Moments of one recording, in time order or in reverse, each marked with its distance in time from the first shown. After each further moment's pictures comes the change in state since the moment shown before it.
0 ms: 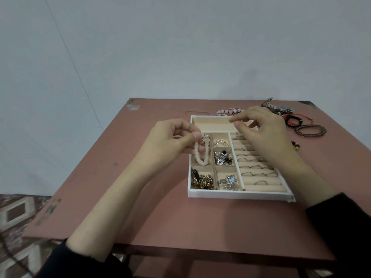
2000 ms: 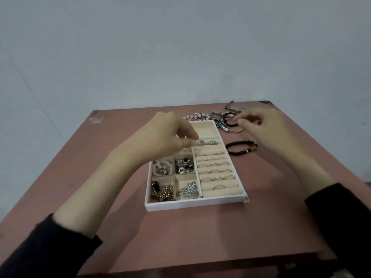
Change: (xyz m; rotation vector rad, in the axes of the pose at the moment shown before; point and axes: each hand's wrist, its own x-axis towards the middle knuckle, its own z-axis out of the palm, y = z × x) left_hand 0.043 0.040 0.044 0.828 -0.286 0.257; right_hand 0.004 0.043 -0.072 -0.129 0.002 0.229
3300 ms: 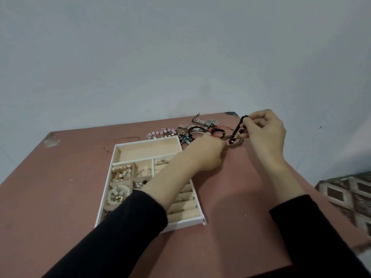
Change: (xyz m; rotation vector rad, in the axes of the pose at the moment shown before) left_hand 0.109 0.075 0.106 0.330 -0.202 0.234; right_hand 0.007 0.045 -0.035 0.418 0.522 0.325
